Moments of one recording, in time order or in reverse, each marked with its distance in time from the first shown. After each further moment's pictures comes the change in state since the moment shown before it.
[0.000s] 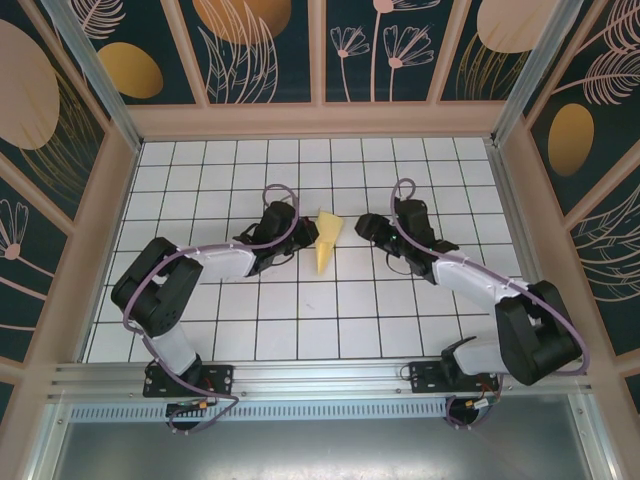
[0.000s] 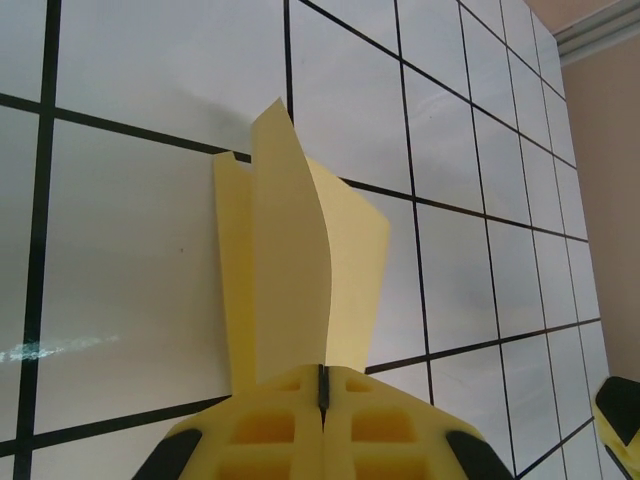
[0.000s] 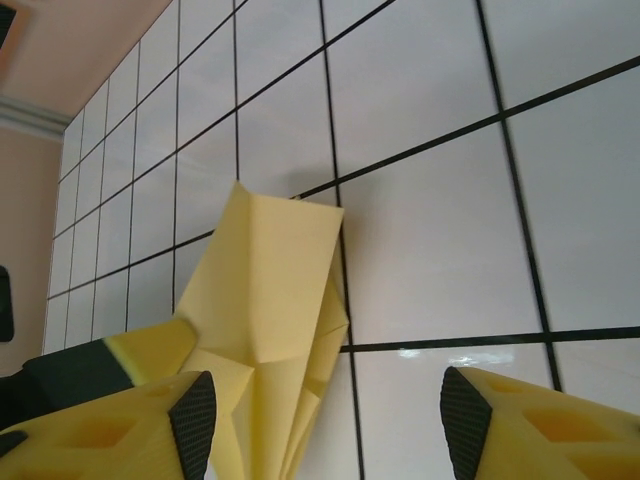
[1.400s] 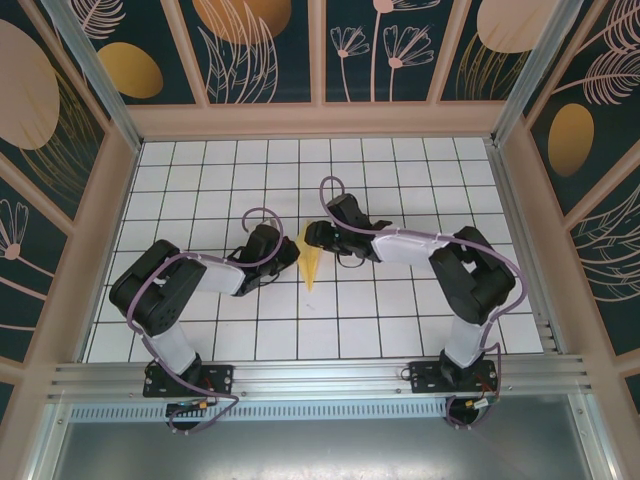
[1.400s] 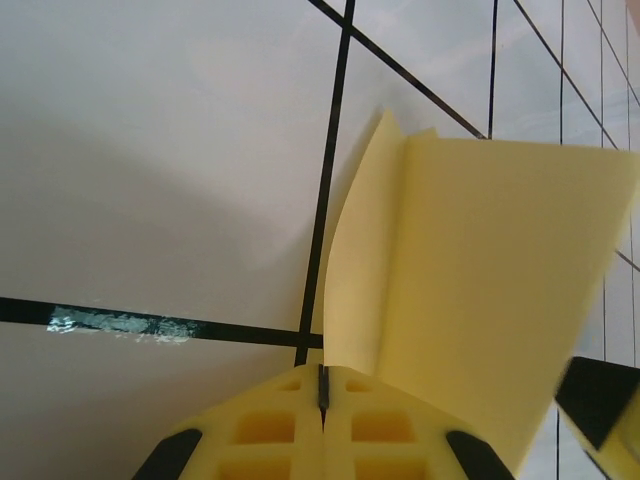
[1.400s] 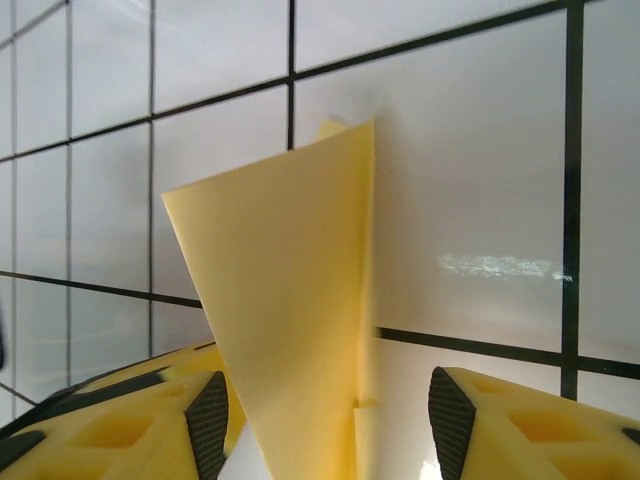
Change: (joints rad) left arm 0.037 0.000 -0.232 0.160 -0.068 -0.107; right arm 0.238 0.414 0.344 -0.113 0.049 0.003
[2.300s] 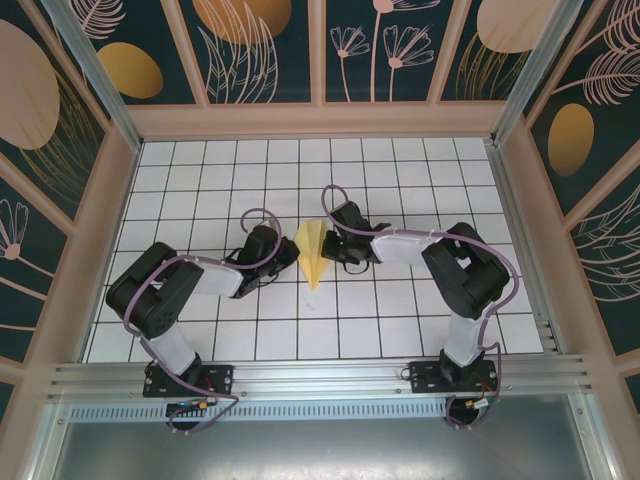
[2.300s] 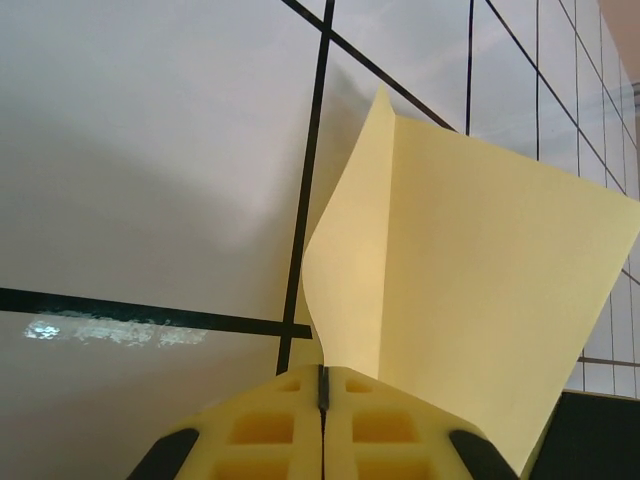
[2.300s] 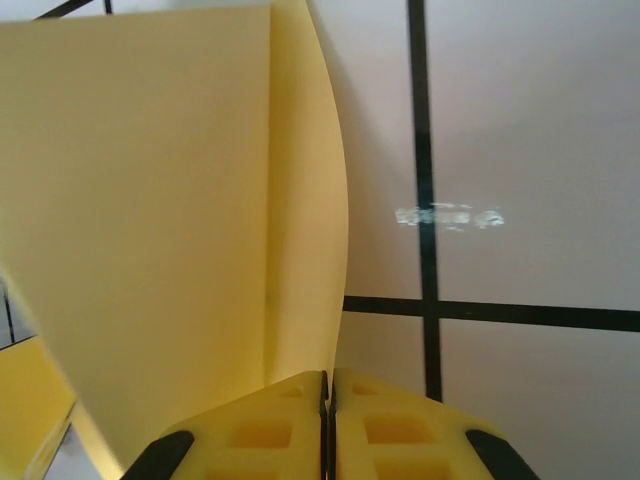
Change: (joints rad) left arm 0.002 -0.023 -0.024 0.026 0.014 -0.002; right arm -0.024 0.063 -0.021 -0.082 0.002 0.002
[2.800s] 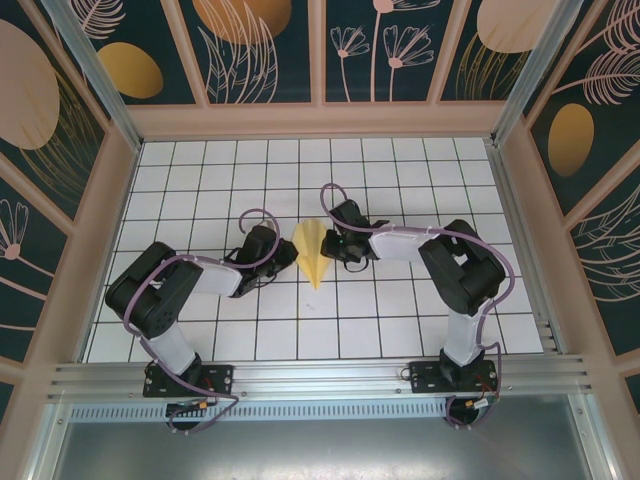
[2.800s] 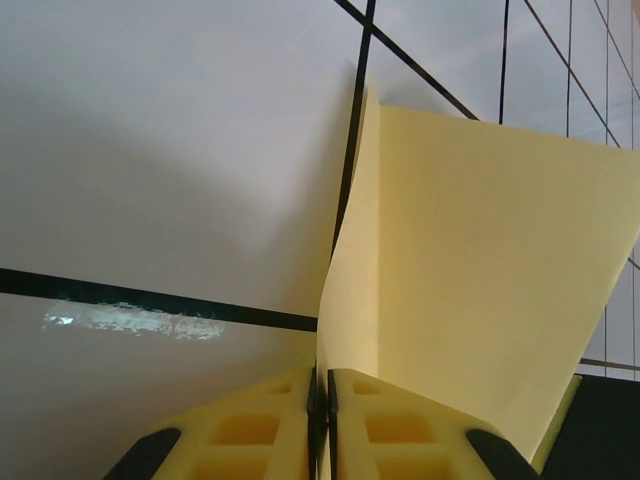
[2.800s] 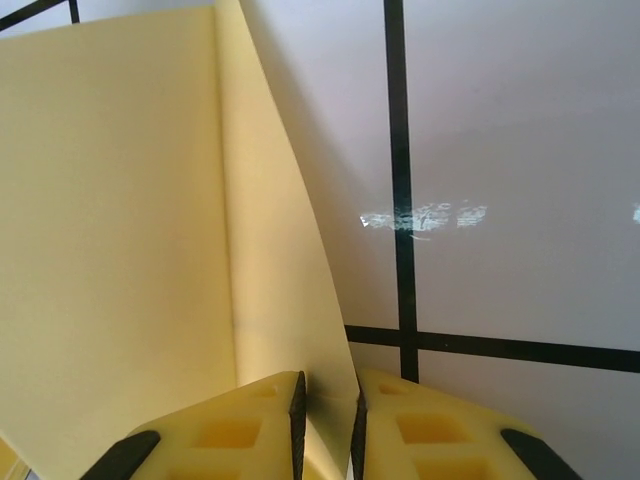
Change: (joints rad) left arm 0.013 0.000 0.000 -0.039 0.003 -0.001; right arm -0.011 0.033 0.036 -0.034 0.003 -0.034
